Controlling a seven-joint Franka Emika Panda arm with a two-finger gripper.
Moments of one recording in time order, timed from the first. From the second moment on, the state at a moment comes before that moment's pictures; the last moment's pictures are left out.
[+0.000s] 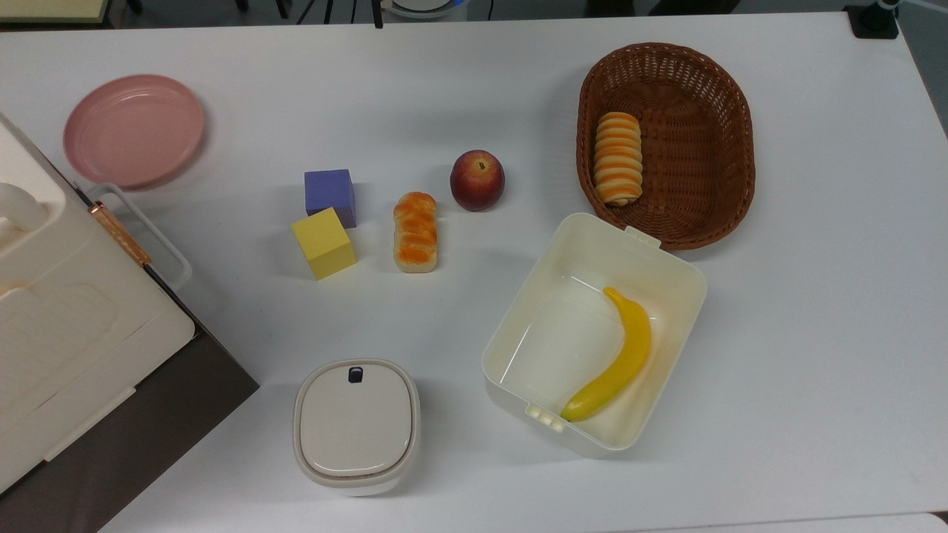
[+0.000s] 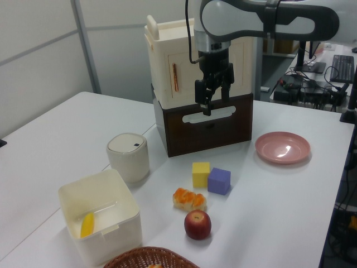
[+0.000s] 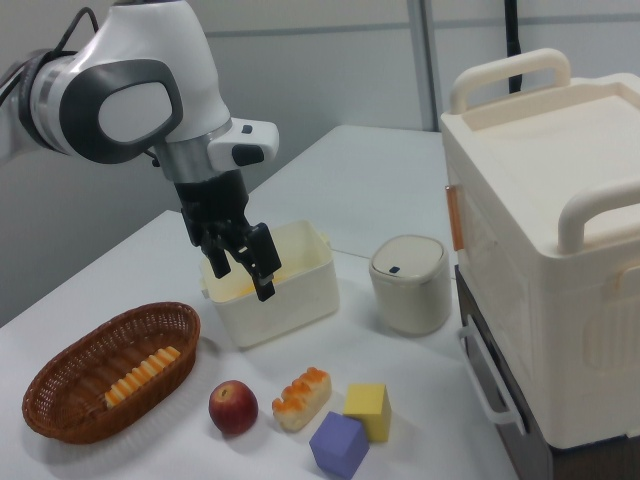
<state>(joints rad) -0.08 0.05 0.01 -1.48 -0.03 1.51 0.03</state>
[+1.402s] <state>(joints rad) -0.11 0.10 0.00 -1.67 -0.06 1.71 -0.25</state>
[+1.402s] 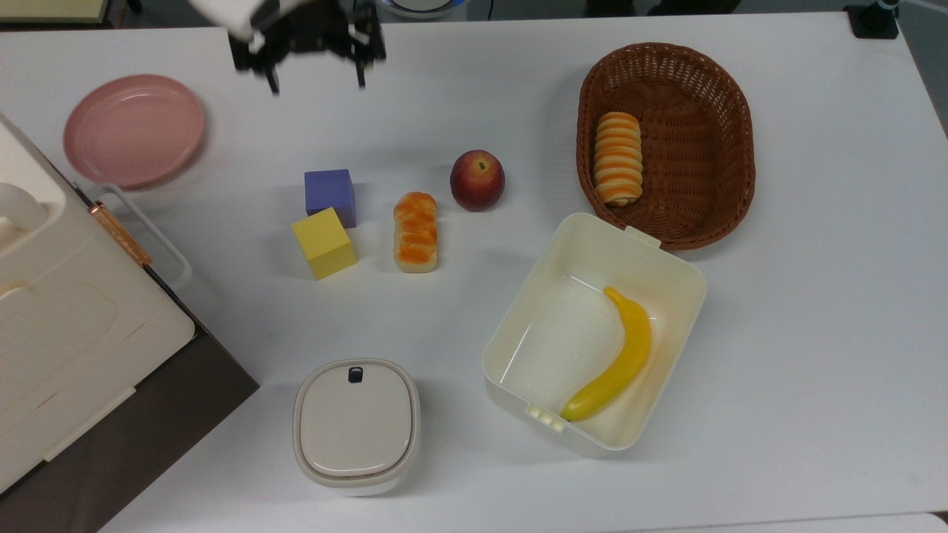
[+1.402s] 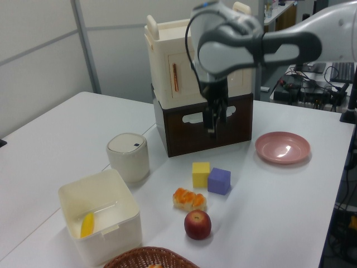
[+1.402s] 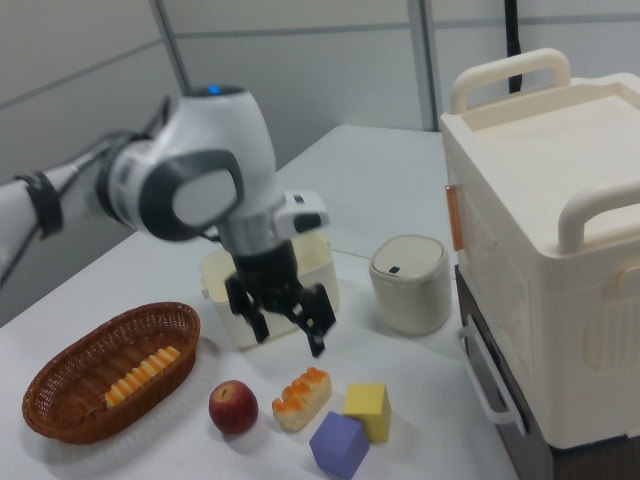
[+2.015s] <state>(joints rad) -0.13 0.29 0.00 -1.78 -0.09 1.90 -0.26</state>
